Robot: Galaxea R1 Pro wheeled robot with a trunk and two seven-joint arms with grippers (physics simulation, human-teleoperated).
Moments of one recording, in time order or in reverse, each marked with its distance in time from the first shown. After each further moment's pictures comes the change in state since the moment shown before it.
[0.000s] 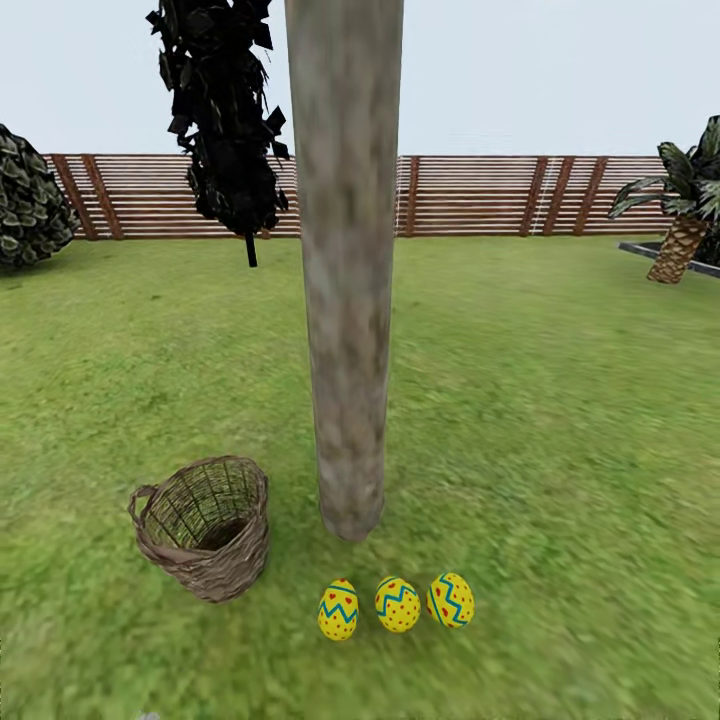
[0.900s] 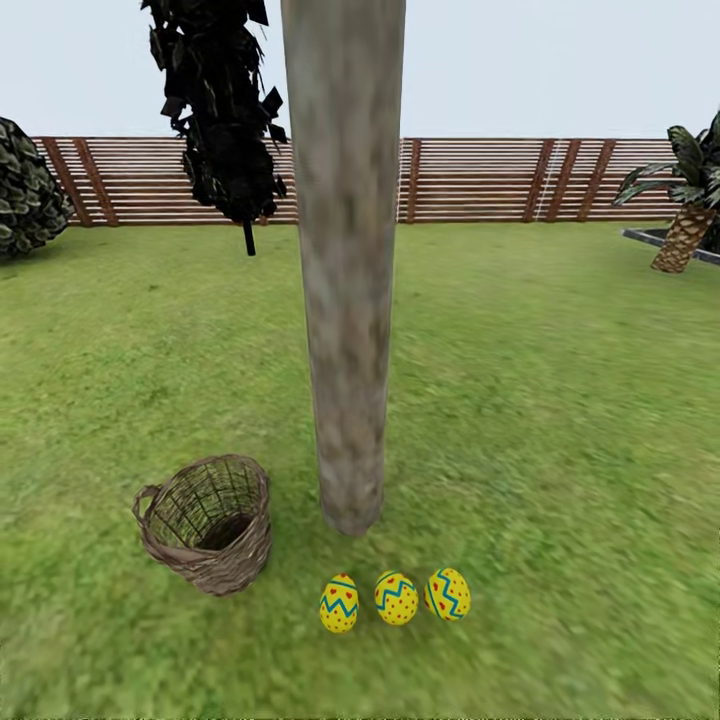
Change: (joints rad) left arm 0.046 -0.007 -0.025 0.003 -0.004 -0.080 0.002; right arm 0.025 -0.002 0.000 0.008 -0.001 0.009 0.004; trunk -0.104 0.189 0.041
